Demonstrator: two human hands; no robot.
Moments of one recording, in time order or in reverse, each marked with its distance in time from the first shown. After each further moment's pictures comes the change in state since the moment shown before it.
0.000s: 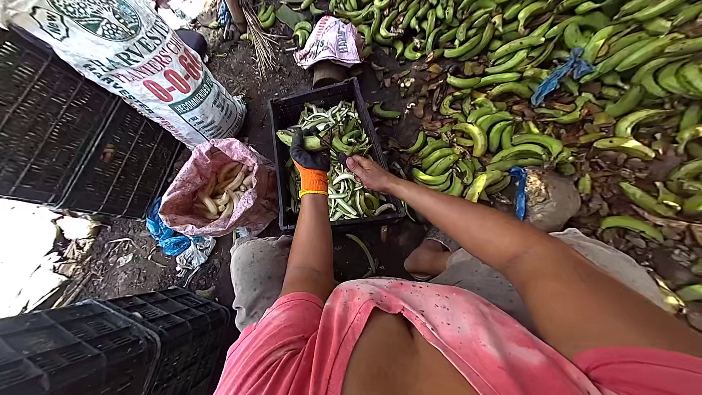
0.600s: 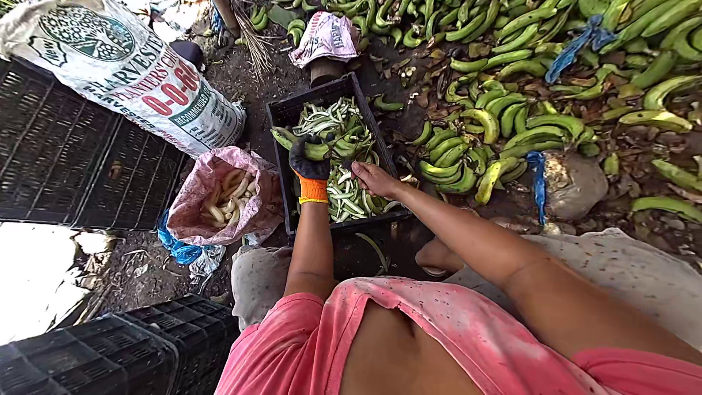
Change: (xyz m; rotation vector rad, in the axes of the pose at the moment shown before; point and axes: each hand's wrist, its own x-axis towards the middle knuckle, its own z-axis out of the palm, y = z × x) left_hand -0.001 0.003 -0.021 0.133 -0.266 0.001; right_hand -0.001 0.014 0.009 0.286 -0.044 0.052
